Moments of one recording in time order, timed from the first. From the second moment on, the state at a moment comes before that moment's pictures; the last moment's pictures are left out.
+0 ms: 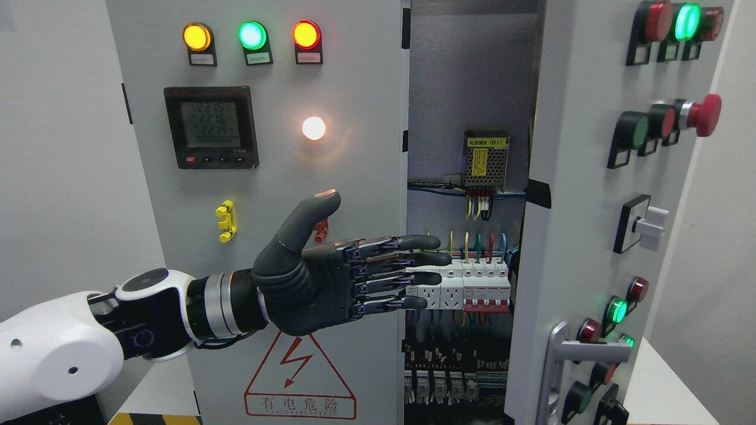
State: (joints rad) left arm -1.72 0.76 -1.64 -1.63 1.85 -0.11 -0.59; right arm 0.04 0.12 0.07 -0.04 0.00 0.05 0.05
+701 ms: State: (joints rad) left arm -1.73 0.61 -1.60 -1.61 1.91 -0.11 -0.56; right arm 0.04 0.12 0.07 -0.04 0.00 0.05 0.05
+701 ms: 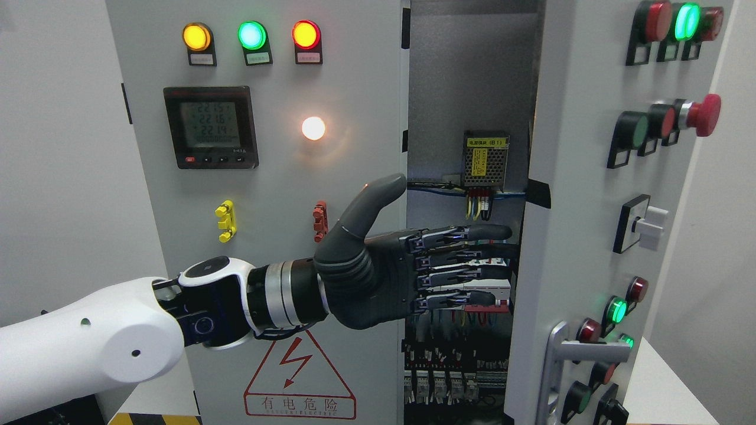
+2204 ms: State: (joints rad) left arm -1.65 0.37 -1.49 -1.61 1.78 -0.11 -0.32; right arm 0.04 0.12 0.07 -0.04 0.00 0.05 0.05
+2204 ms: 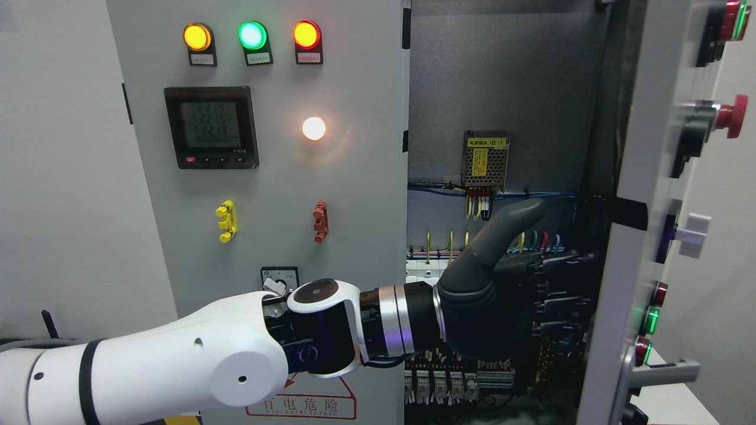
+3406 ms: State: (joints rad) left arm -1.62 0.13 -1.42 -1.60 1.68 -0.11 -0.14; right arm 0.04 0.12 0.07 -0.04 0.00 0.05 0.05
